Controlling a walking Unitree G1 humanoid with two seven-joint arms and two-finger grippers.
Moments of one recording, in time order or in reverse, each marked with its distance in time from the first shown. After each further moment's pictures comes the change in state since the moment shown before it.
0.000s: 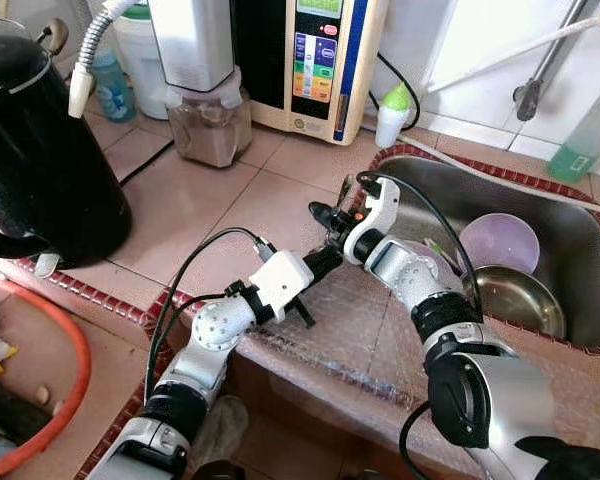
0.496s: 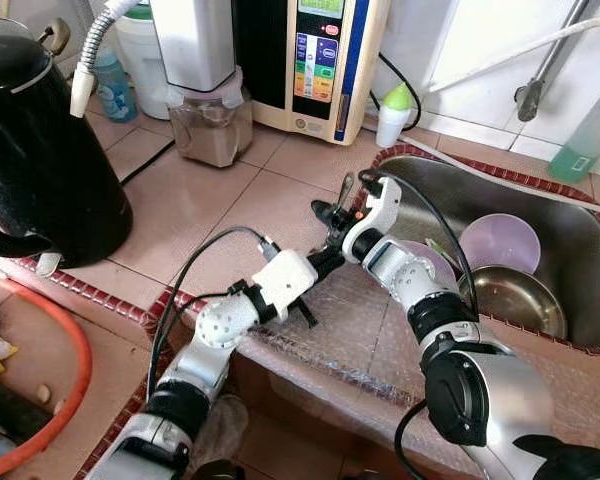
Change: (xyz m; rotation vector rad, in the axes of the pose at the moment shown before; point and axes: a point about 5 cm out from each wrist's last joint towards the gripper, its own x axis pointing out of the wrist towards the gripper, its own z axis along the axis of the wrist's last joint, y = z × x) left arm 0.004 0.004 0.001 0.020 0.018 -0.006; right arm 0.002 0.002 0.003 0.031 -0.052 -0.004
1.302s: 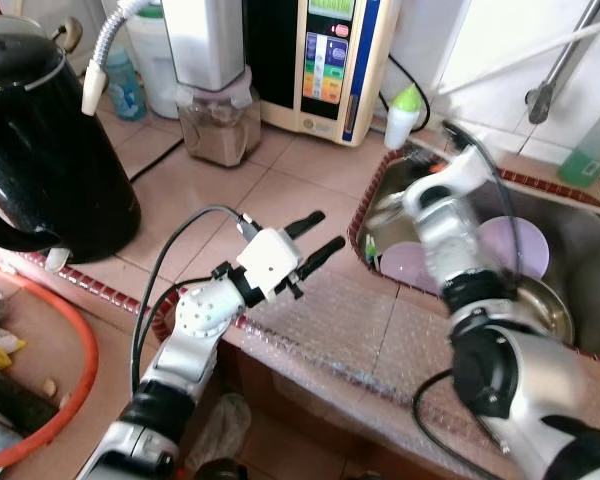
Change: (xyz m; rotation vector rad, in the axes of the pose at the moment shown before) left arm -0.012 0.015 0.030 0.023 -0.101 0.059; right arm -0.032 -0.021 0.101 -0.218 -0.522 -0.309
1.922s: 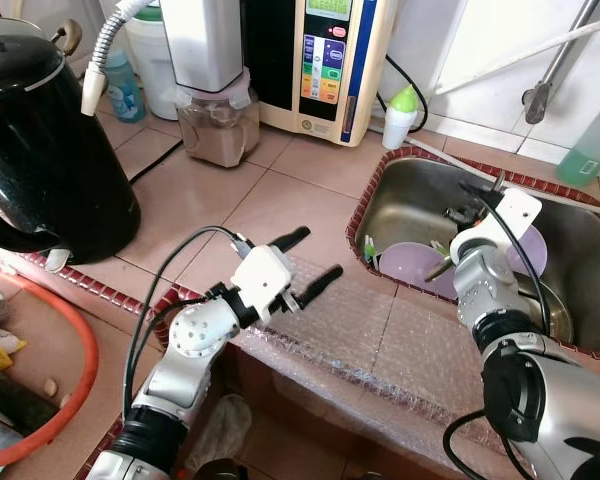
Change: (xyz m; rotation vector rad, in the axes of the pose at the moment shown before) left arm -0.016 -0.016 -0.012 -0.104 0.111 -0.025; right arm -0.039 -0.085 -0.033 -0.213 0.125 -0.355
